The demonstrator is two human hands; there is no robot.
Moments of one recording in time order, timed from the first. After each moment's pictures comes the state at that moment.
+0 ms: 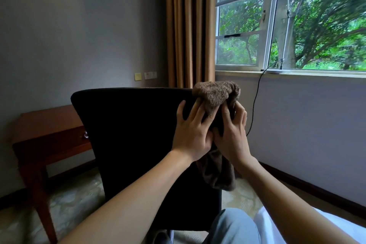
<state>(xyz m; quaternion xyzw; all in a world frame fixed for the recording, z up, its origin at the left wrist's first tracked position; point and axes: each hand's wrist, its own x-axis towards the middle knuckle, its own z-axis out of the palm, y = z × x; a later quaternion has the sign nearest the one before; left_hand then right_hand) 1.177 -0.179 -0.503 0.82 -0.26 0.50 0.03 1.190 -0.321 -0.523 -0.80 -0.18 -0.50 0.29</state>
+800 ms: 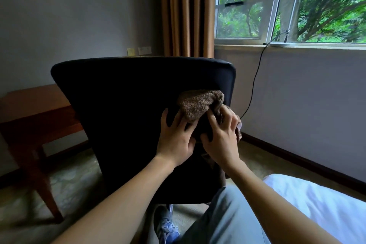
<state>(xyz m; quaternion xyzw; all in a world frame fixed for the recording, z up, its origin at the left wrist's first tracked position) 1.200 -0.138 -0.598 0.87 -0.22 0.44 -0.02 1.203 -0.301 -0.607 -0.84 -0.14 -0.47 0.24</state>
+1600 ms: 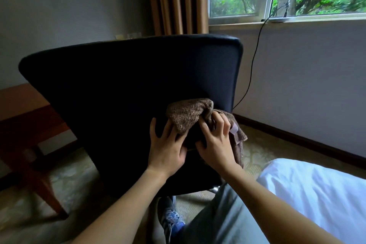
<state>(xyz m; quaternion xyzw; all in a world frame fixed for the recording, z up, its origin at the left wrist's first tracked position) 1.209 -0.121 -0.659 0.90 -0.21 0.39 -0.04 1.221 -0.298 -0.673 -0.85 -0.17 -0.45 0.23</state>
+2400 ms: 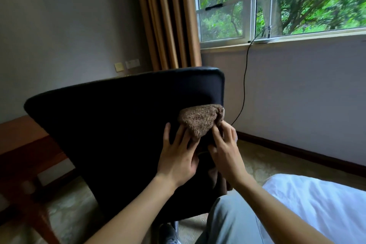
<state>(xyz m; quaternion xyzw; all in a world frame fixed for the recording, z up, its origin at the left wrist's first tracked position) 1.205 -0.169 -0.605 0.87 -0.27 0.40 -0.08 1.212 -0.336 -0.634 -0.82 -0.14 -0.46 0.31</state>
